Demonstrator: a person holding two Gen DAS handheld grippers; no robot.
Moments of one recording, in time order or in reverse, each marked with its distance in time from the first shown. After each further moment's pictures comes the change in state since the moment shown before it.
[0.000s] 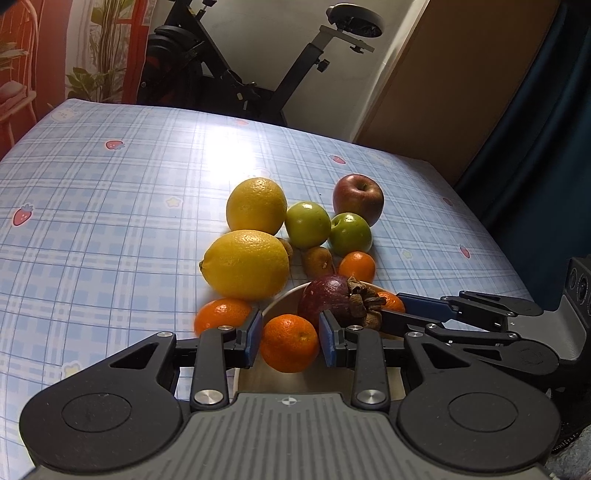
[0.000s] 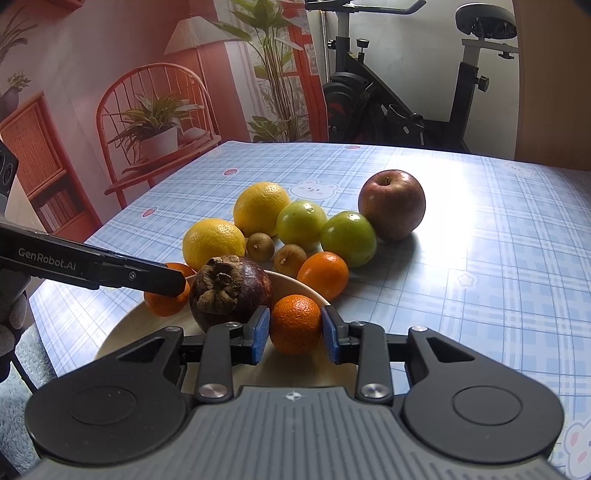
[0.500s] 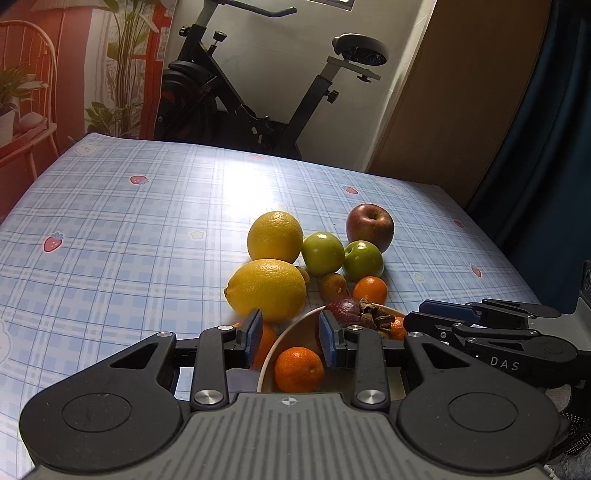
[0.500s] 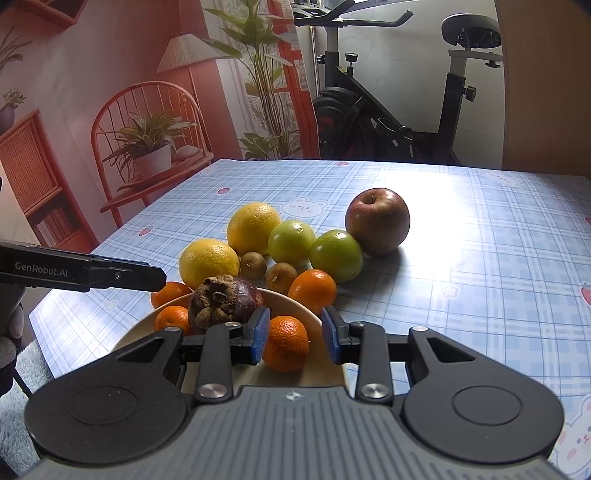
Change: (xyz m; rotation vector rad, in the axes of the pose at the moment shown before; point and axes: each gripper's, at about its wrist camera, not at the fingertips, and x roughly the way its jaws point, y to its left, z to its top) left arm -0.022 -0.003 -0.004 0.023 -0.112 0.089; right arm -0.018 -0.006 0.003 0.034 -0.059 -0.022
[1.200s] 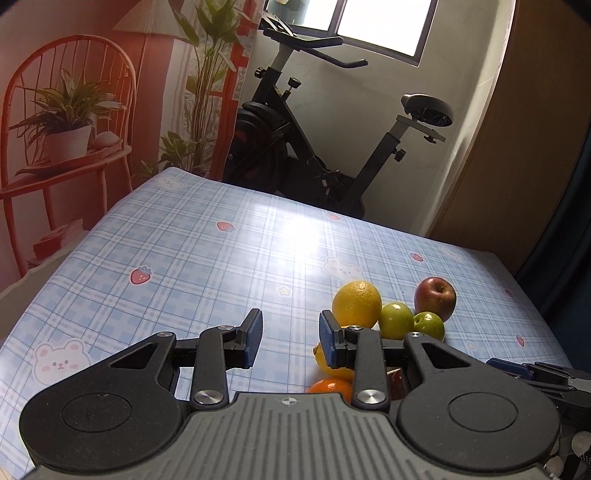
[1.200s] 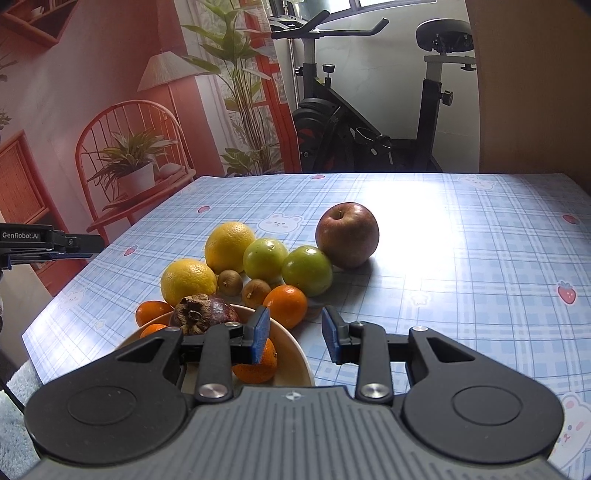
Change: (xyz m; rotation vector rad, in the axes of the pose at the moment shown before) left arm -0.027 0.036 0.027 -0.115 -0.138 0.166; right arm -0.011 -0.015 0.008 0.035 -0.030 -0.041
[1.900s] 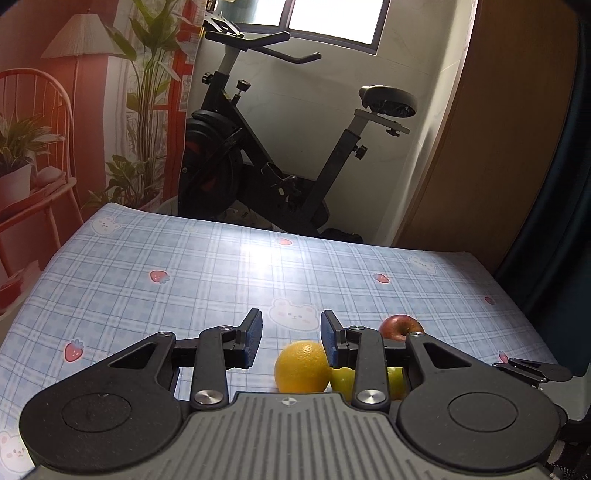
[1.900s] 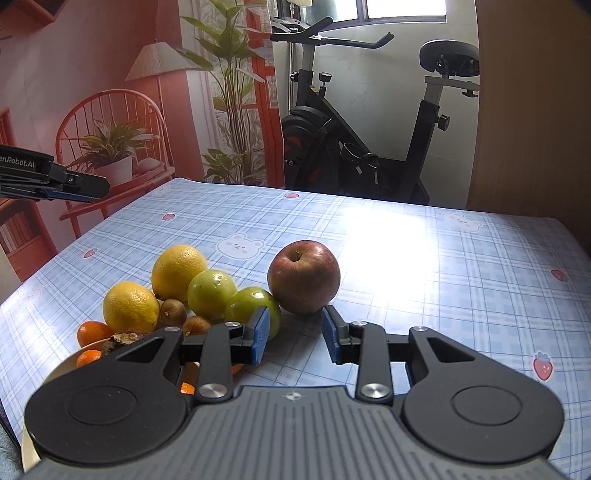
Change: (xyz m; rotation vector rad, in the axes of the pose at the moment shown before) left arm 0.056 -0.052 0.052 0.110 0.024 -0.093; right arm 0.039 -0.026 0.032 -0.101 -0.010 -0.073
